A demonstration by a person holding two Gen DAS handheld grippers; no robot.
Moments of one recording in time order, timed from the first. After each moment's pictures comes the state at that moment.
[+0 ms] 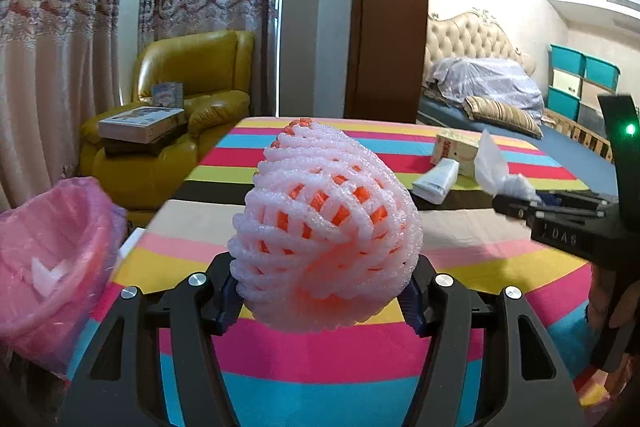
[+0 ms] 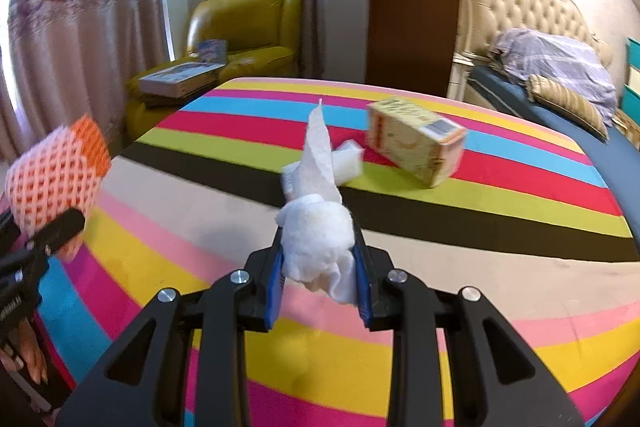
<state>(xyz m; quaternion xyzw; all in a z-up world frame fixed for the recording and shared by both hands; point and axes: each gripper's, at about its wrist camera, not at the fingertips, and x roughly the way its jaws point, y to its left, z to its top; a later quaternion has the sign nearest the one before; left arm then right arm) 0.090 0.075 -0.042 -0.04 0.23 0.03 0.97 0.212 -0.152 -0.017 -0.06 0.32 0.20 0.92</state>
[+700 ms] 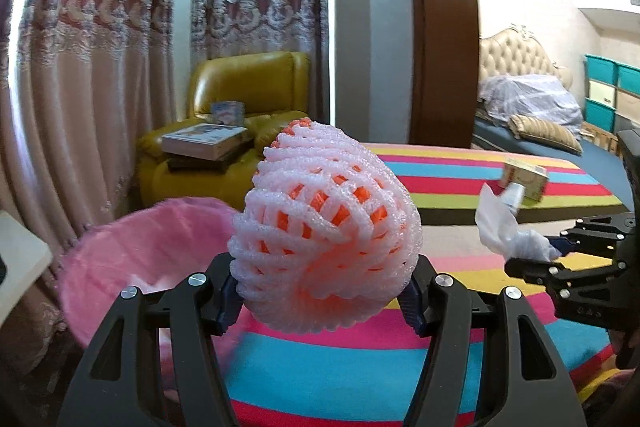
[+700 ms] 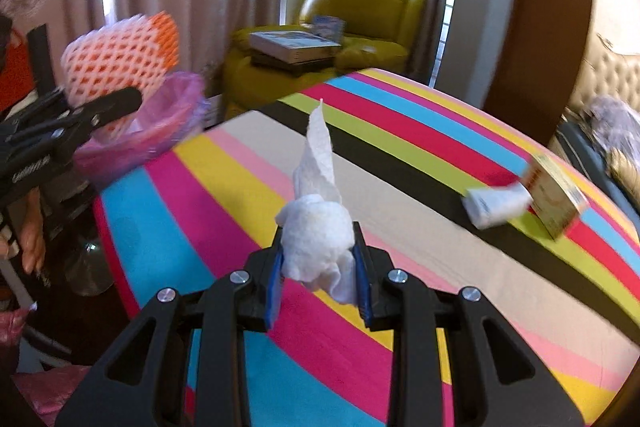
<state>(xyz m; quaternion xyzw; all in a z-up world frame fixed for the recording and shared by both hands) 0.025 0.166 -0.005 -0.02 0.20 0.13 0.97 0.144 -0.035 0.000 -0.17 0.31 0.36 0.86</state>
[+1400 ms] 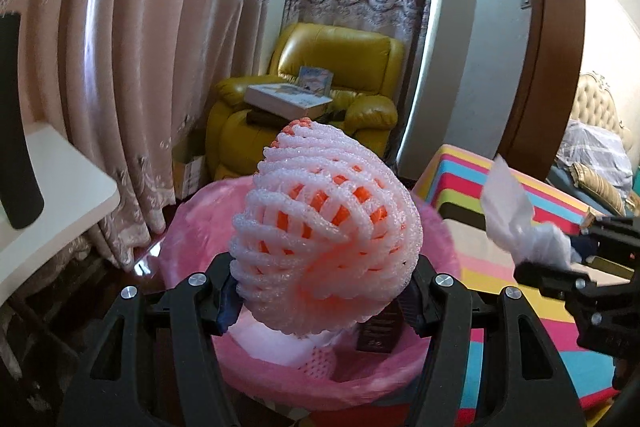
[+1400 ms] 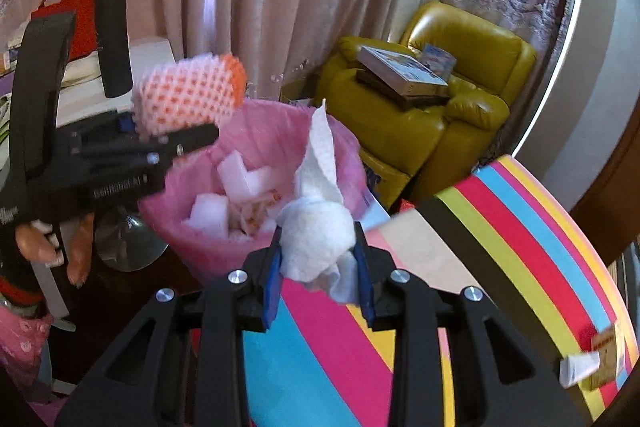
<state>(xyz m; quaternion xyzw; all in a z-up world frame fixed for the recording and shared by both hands) -0.013 0.322 -0.025 -0.14 0.23 0.22 0.94 0.107 0.160 0.040 -0.25 0.27 0.48 0.79</state>
